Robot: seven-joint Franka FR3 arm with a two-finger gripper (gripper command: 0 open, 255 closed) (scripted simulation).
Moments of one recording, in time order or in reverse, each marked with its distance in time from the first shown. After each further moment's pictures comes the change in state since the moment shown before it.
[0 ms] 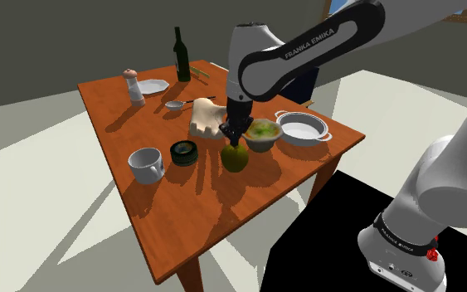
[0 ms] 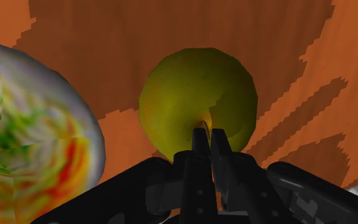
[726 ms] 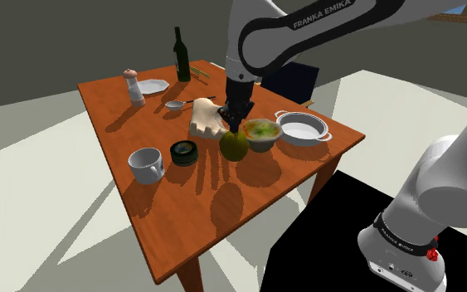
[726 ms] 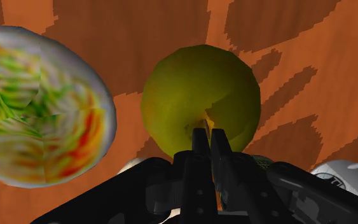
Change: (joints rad) arm -0.001 -0.057 -0.004 0.087 0.005 -0.143 0.002
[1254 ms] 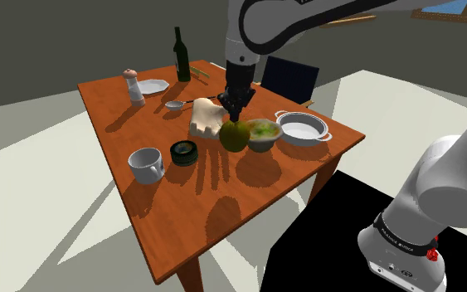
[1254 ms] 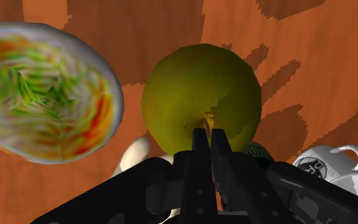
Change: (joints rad) arm -0.002 -0.028 -0.005 0.078 0.001 -0.105 0.001
